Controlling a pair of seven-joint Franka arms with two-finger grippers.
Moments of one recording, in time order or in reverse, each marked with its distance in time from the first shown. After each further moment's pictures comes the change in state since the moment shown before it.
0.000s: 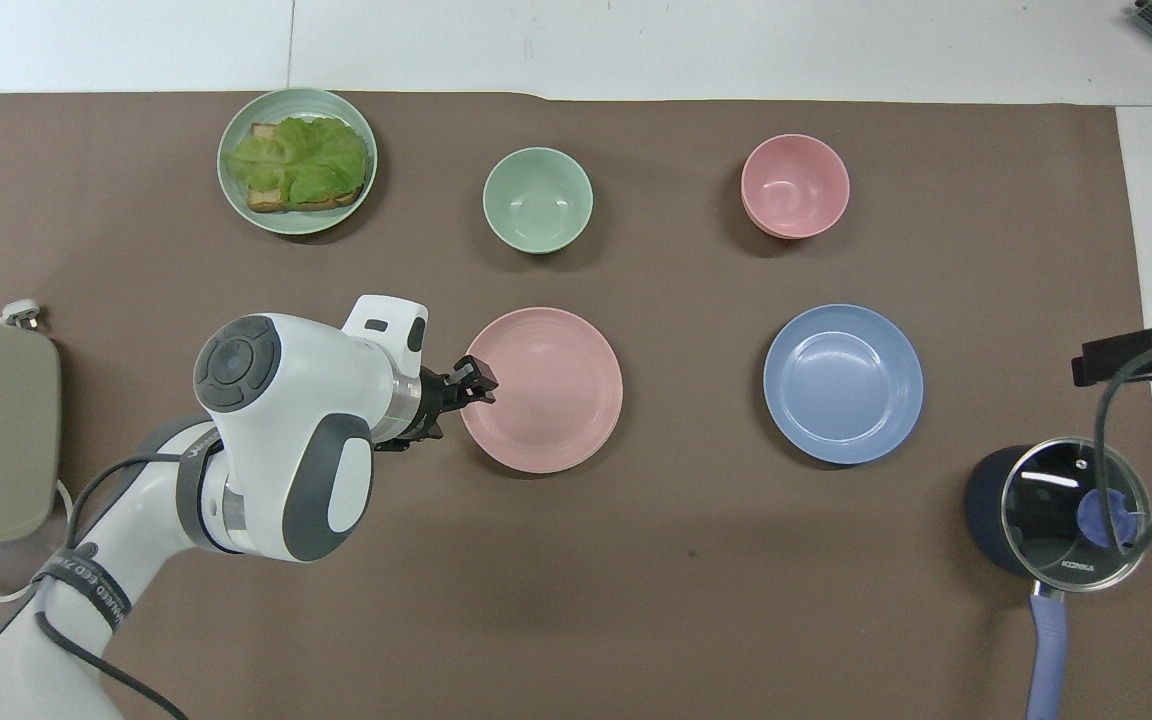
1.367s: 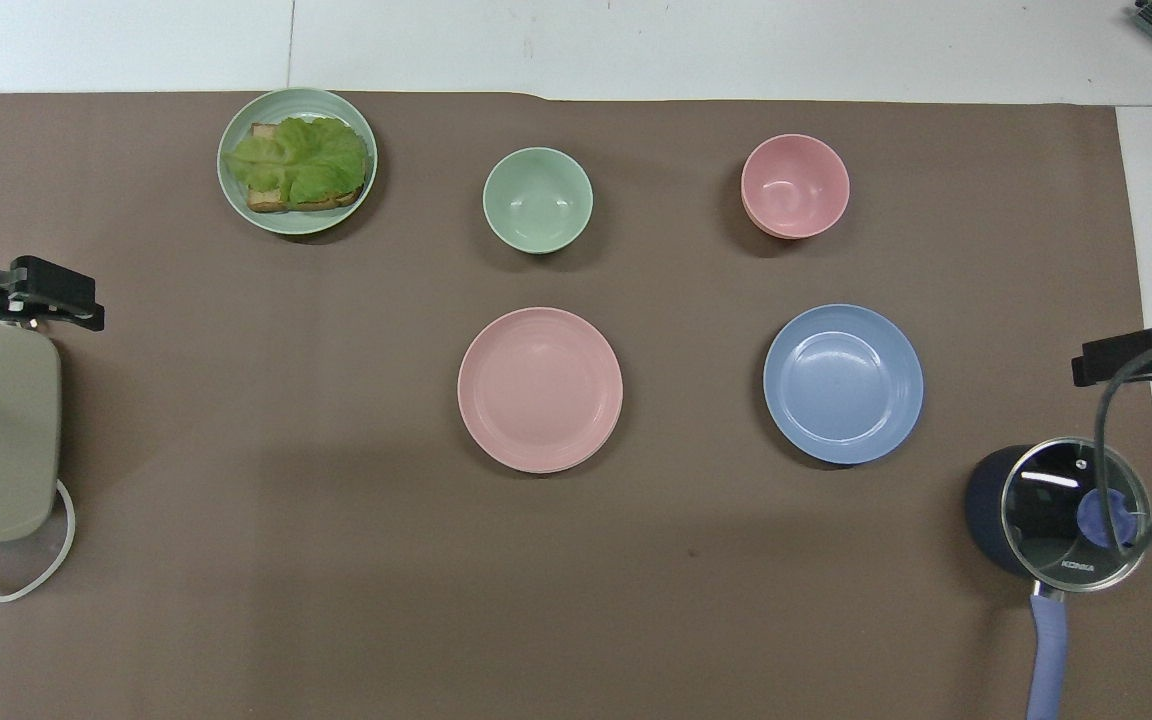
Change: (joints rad) left arm 0.443 -0.092 0.031 0.580 0.407 -0.783 0.611; right arm 0.000 0.000 0.000 0.000 0.000 0.000 0.000
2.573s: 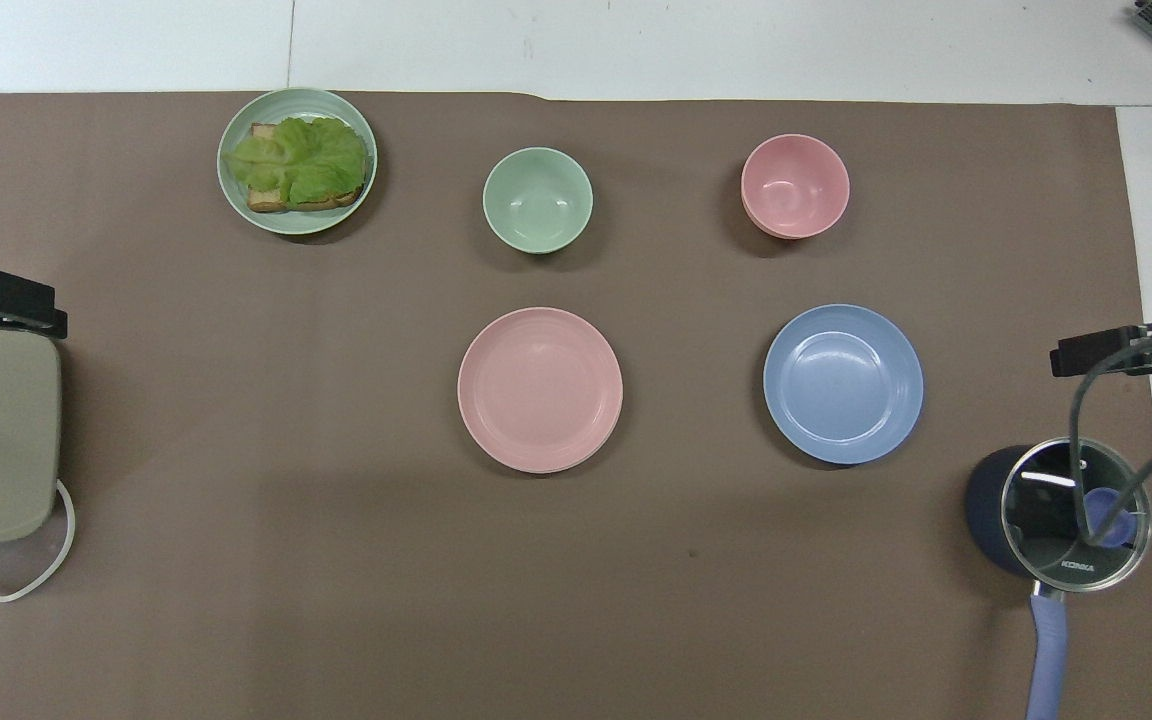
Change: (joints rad) left arm 0.003 -0.041 -0.007 0.005 0.002 -0.027 0.003; right arm -0.012 -0.001 -0.001 -0.117 0.000 0.149 -0.080
